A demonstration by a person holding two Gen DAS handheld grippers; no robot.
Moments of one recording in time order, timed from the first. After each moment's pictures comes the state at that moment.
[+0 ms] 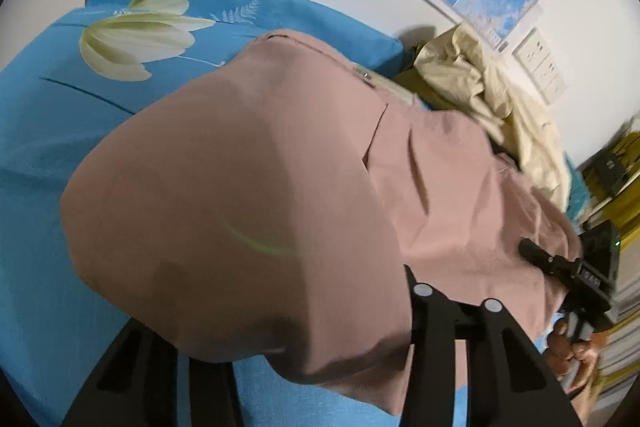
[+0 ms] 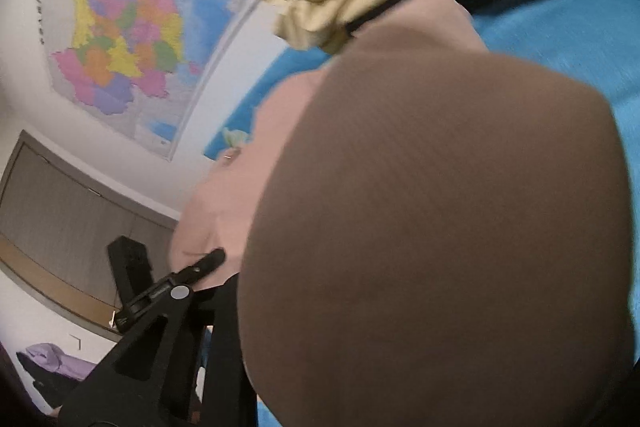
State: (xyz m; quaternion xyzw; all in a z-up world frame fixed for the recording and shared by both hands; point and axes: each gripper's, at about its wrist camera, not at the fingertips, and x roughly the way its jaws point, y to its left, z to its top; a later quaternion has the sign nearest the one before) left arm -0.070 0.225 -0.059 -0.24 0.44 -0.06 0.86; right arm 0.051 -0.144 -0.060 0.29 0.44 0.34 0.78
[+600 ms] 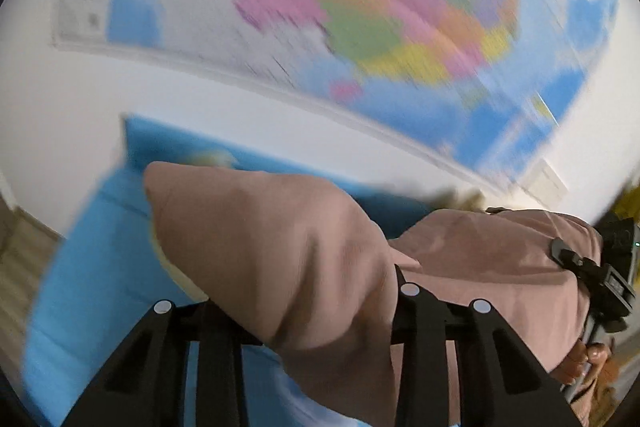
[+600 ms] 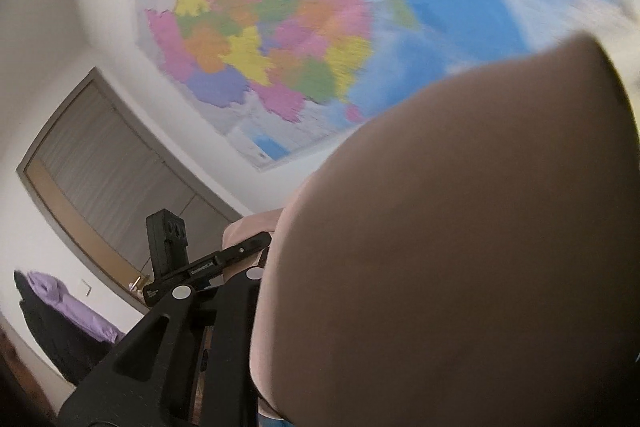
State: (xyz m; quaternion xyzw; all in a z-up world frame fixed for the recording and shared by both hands) left arm -0.011 0.370 0.085 -0.22 0.33 0.01 0.92; right arm 0.136 0.027 0.101 0.21 0.34 0.51 0.76
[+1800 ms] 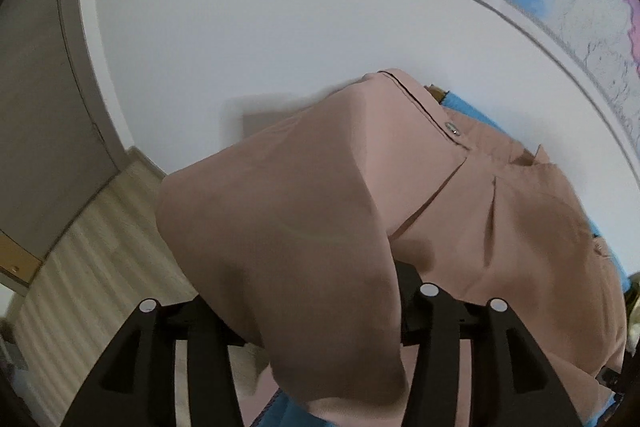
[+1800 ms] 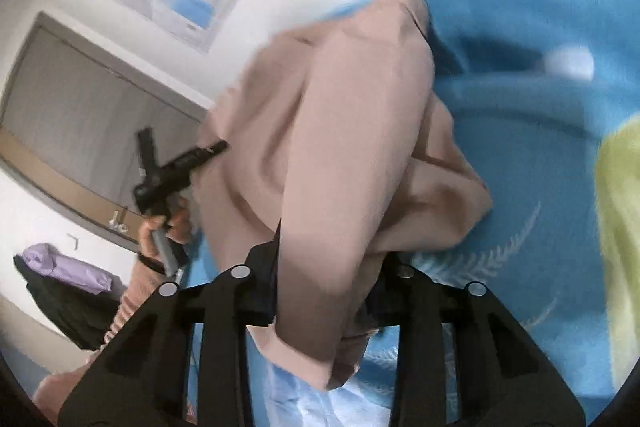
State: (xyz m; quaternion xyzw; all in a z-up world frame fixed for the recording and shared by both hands) left arm 0.005 0.589 -0.057 -0.24 0.40 0.26 0.85; right arm 0.166 0.175 -0.068 0.11 0.53 0.51 0.67
